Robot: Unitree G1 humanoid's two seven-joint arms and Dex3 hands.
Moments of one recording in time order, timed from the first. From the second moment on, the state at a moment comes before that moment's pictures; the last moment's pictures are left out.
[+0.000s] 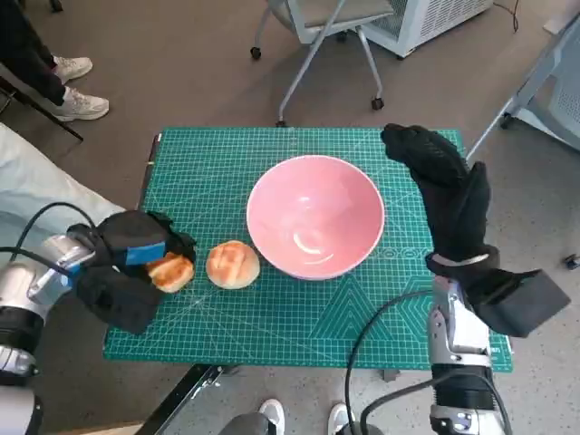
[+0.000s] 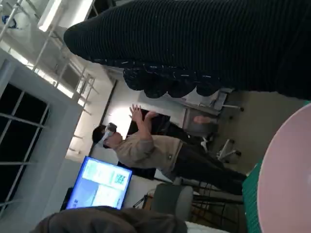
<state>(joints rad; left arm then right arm) -0.72 0.88 -0.42 0.81 0.66 -0.82 -0.32 -0.51 -0.09 -0.12 0.37 0.27 -0.57 0.40</state>
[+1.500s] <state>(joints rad) -1.07 0.71 -0.24 0.32 0.39 -0.69 -0.54 -0.51 -0.10 -0.13 0.39 0.29 -0.57 0.43</state>
